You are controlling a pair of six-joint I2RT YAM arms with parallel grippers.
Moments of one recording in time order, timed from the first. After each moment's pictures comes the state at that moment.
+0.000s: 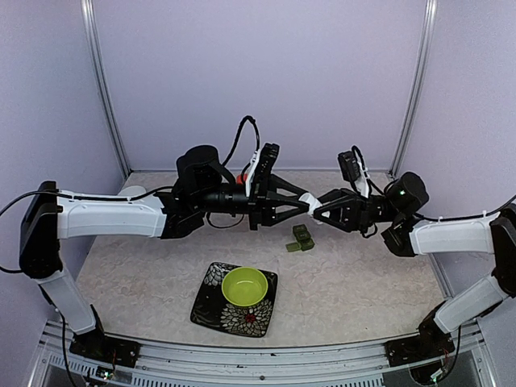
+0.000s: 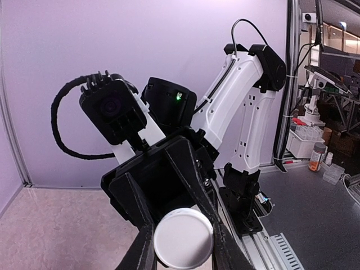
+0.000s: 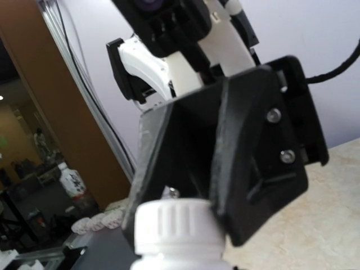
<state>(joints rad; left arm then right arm) -0.94 1.71 1.21 0.60 0.74 -0.05 0.56 1.41 0.65 1.23 -1.18 0.84</state>
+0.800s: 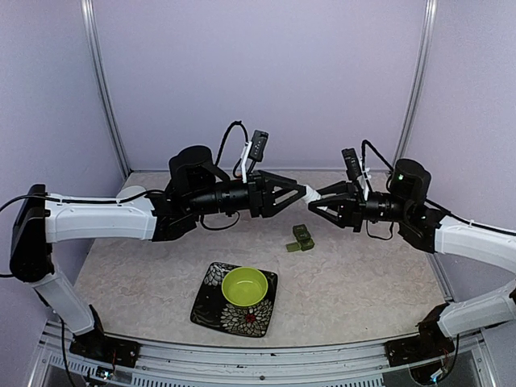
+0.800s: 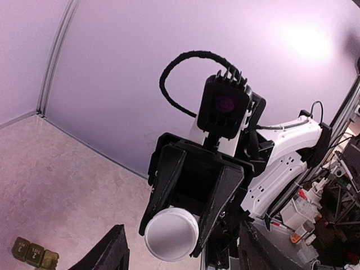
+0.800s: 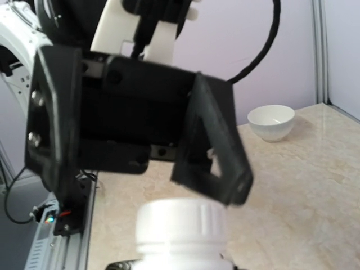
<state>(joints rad) -0.96 1.65 1.17 0.54 0.46 -0.48 0.58 1.18 0.74 0.43 -0.83 0.15</state>
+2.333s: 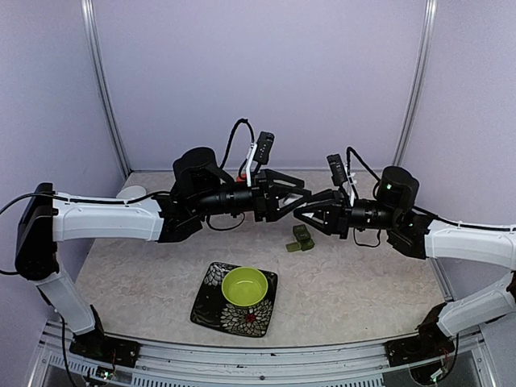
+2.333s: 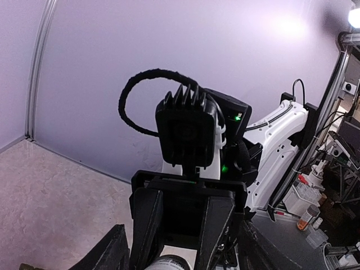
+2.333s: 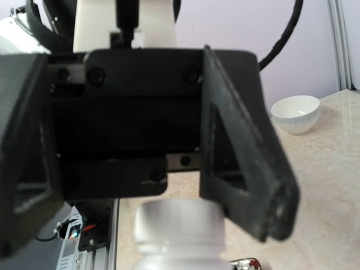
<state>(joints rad) -0.97 1.68 1.19 0.62 0.53 -0.40 0.69 1.24 0.72 0.54 -0.75 0.29</state>
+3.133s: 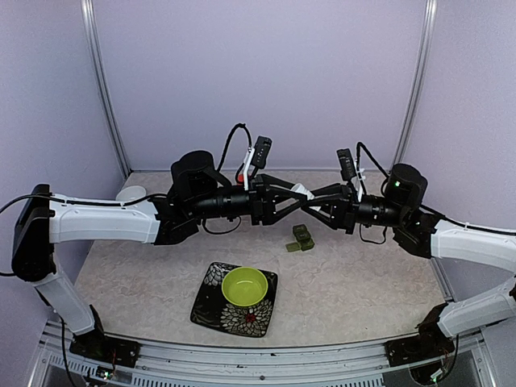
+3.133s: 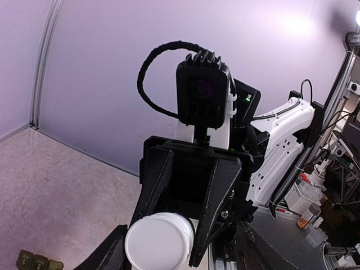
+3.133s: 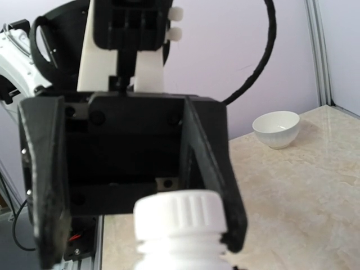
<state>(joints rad) -0.96 1.66 1.15 0.59 0.51 -0.39 0.65 1.19 0.71 0.53 -0.73 0.29</state>
